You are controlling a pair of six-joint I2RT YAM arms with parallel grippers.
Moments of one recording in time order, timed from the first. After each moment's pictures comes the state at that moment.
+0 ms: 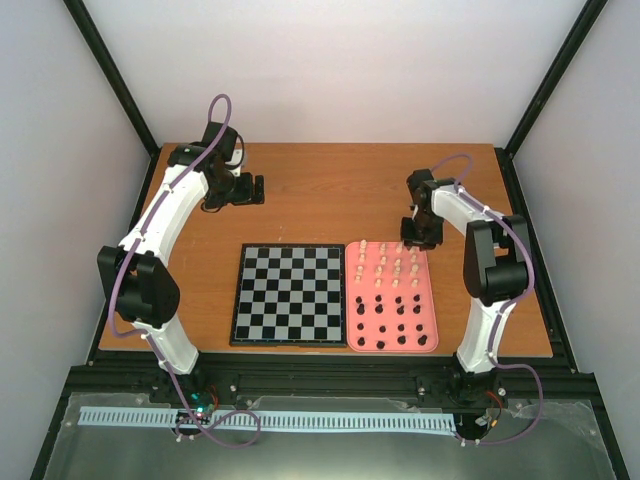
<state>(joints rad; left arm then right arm) -0.23 1.74 1.71 -1.12 0.08 -0.28 0.19 1.95 1.41 -0.97 -0.02 0.30</state>
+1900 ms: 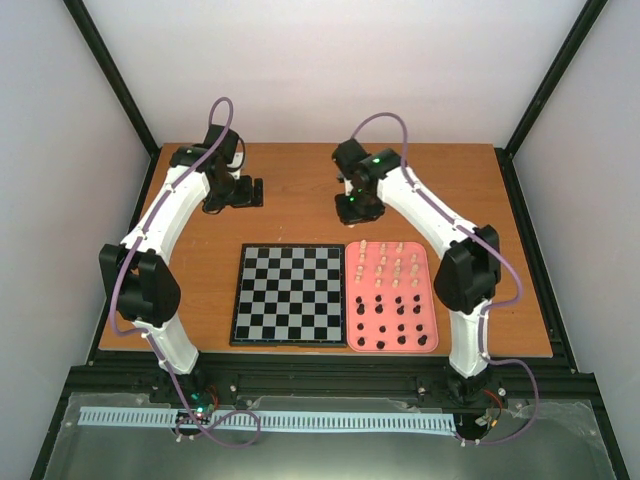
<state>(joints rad) -0.23 1.75 1.70 -1.12 0.05 -0.28 0.56 1.98 1.93 -1.23 0.00 0.31</state>
